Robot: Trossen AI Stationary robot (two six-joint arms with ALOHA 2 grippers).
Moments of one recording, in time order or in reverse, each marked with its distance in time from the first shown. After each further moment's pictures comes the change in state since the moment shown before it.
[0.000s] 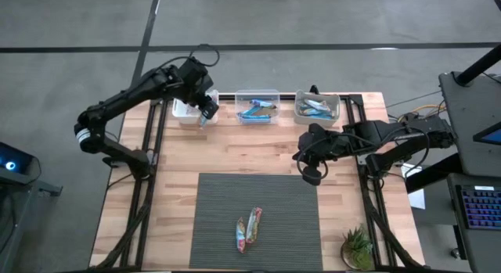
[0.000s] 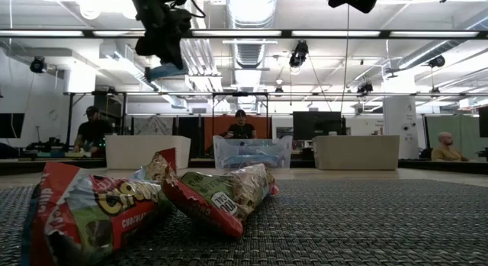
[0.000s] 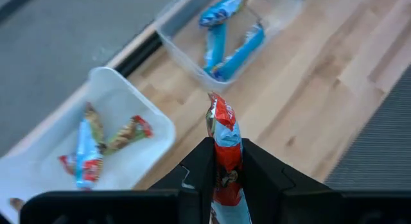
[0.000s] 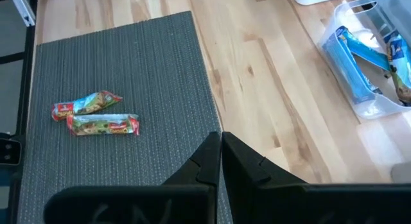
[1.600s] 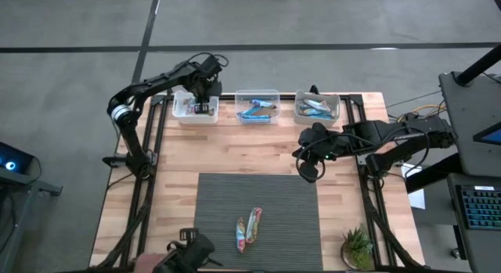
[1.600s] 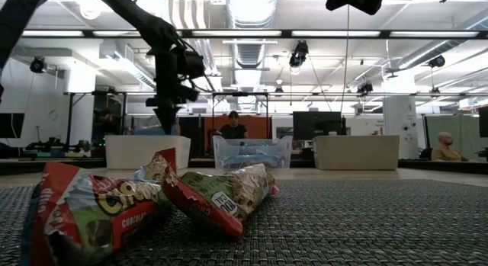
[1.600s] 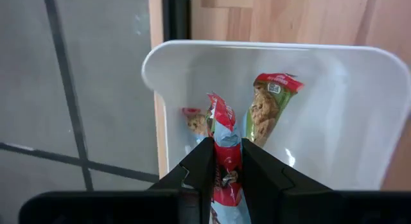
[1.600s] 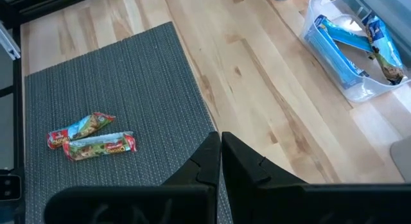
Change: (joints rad) left arm 0.225 0.402 -0.002 0.080 -0.214 0.982; right arm 0.000 0.000 0.000 0.000 0.060 0.140
